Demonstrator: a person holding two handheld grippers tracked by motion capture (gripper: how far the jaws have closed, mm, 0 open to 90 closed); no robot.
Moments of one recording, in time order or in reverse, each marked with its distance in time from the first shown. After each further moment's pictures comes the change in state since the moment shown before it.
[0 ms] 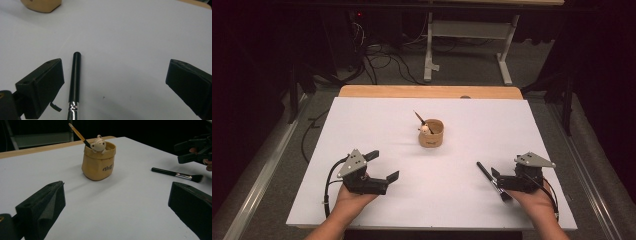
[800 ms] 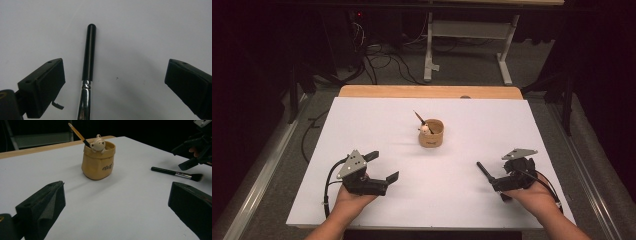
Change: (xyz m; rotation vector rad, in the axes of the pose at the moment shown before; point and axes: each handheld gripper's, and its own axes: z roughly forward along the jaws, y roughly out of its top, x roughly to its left) left arm -0.001 -0.001 -0.001 0.006 -0.003 0.006; right arm 0.011 0.022 0.008 0.288 0.064 -0.121
